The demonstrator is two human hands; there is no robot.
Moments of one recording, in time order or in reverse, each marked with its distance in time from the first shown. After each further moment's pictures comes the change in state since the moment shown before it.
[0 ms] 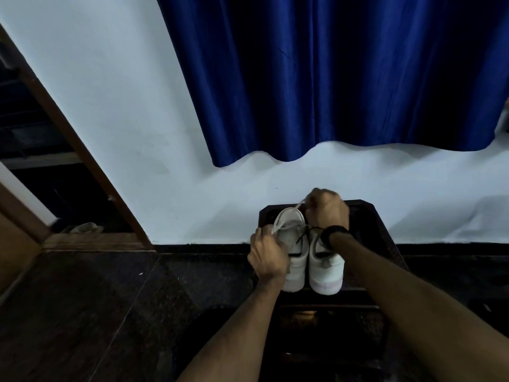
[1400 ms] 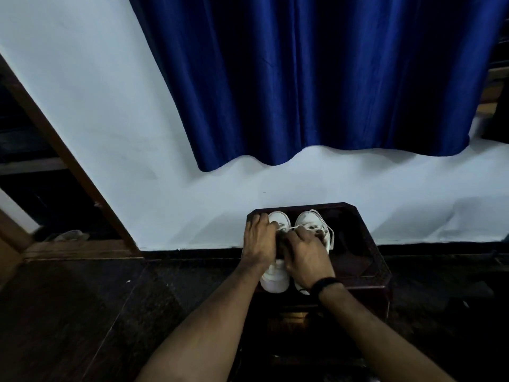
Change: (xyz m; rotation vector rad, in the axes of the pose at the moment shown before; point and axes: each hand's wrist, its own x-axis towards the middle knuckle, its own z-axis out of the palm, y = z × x) left_hand 0.038 0.011 0.002 0.281 -0.237 0.539; right_hand -0.090 0.010 0.009 -0.024 0.005 -0.262
